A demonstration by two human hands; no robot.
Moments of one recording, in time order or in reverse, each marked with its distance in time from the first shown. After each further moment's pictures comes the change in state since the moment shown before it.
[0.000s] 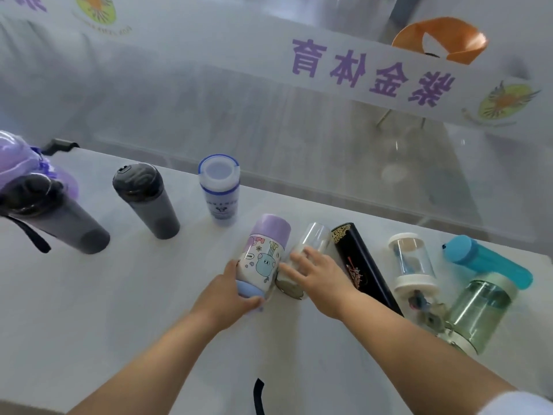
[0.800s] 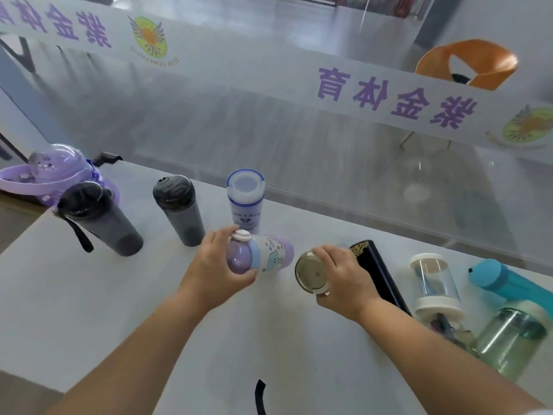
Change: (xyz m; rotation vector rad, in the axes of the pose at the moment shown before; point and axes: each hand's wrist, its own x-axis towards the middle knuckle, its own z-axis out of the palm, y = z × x) left_hand -0.025 0.024 -0.073 -0.025 0.414 0.303; right_hand 0.005 0.004 -0.021 0.367 0.329 0.156
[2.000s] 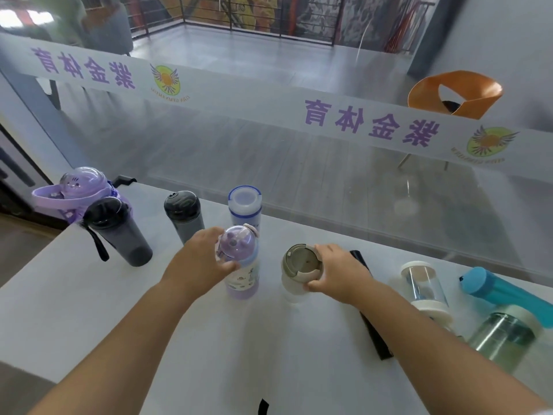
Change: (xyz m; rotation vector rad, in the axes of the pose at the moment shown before) left_hand -0.005 0.021 -0.037 0.275 0.004 -0.010; right_hand 0.004 -0.026 -0.064 0.116 -0.232 0.253
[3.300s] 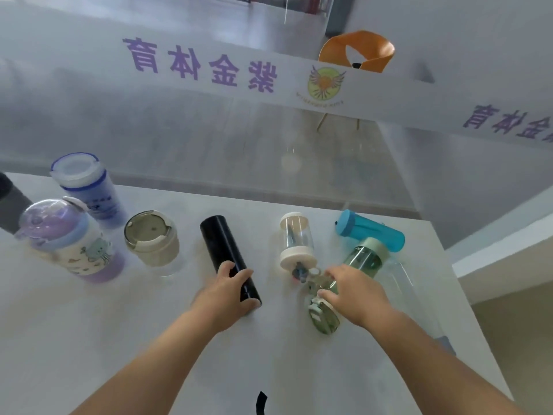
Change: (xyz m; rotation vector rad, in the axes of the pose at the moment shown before) left_hand -0.074 0.177 0.221 0.201 -0.565 0.162; right_hand -0.174 0.218 -0.020 -0.069 -0.020 0.365
